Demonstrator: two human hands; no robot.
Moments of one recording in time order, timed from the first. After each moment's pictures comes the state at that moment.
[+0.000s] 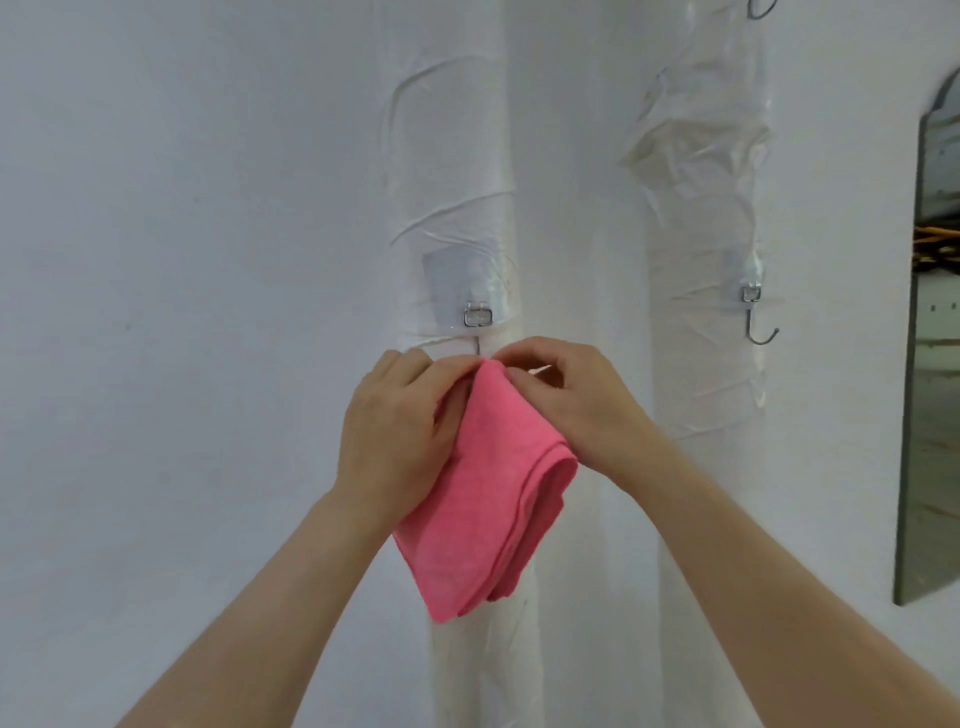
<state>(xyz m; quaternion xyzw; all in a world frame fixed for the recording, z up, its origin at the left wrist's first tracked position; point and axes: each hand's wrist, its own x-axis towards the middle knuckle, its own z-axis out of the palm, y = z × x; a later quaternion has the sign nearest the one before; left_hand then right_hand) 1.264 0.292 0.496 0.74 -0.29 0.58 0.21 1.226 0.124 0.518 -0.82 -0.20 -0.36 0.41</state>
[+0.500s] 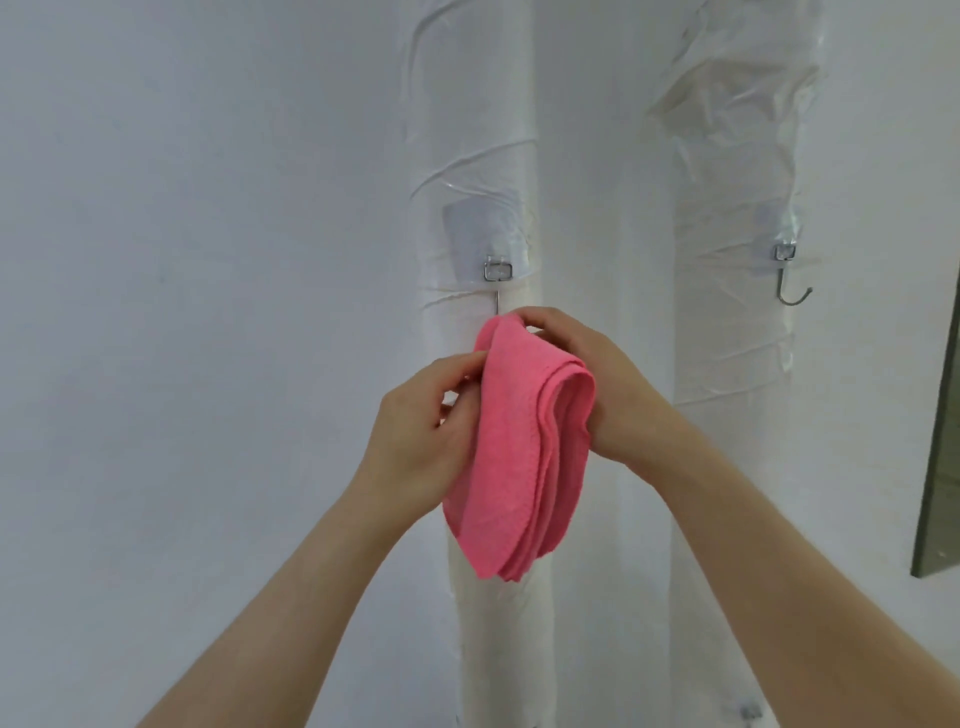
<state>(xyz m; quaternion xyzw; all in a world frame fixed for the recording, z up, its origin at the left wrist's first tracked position) 1.232 0.295 0.472 0.77 -0.31 0.34 0.45 1.210 0.126 0.499 -0.81 -0.27 -0.28 0.44</state>
